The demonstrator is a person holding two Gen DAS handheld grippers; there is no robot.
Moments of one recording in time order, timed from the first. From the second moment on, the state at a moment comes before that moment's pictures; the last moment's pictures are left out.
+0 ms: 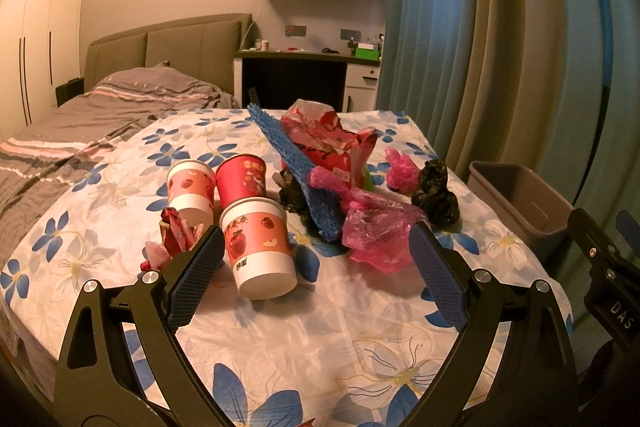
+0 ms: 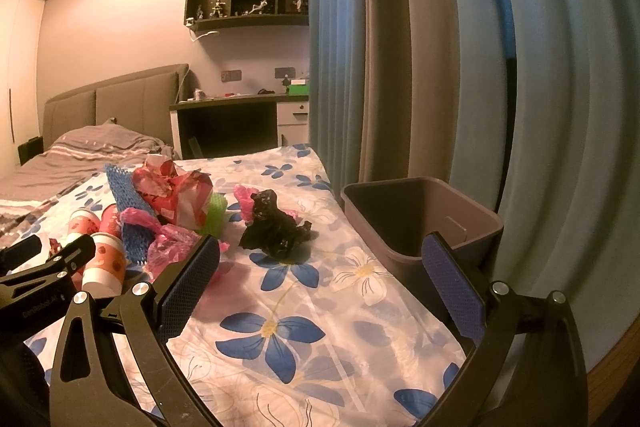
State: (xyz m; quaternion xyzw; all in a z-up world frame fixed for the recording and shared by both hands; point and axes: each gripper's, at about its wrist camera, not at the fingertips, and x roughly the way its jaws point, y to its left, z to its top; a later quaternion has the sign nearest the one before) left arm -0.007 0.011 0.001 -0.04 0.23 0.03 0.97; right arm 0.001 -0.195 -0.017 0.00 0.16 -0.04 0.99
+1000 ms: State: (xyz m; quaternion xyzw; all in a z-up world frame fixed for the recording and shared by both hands) left arm -0.007 0.016 -0.002 -0.05 0.23 0.03 0.97; right arm 0.002 -0.184 -0.025 0.01 0.16 -0.03 0.99
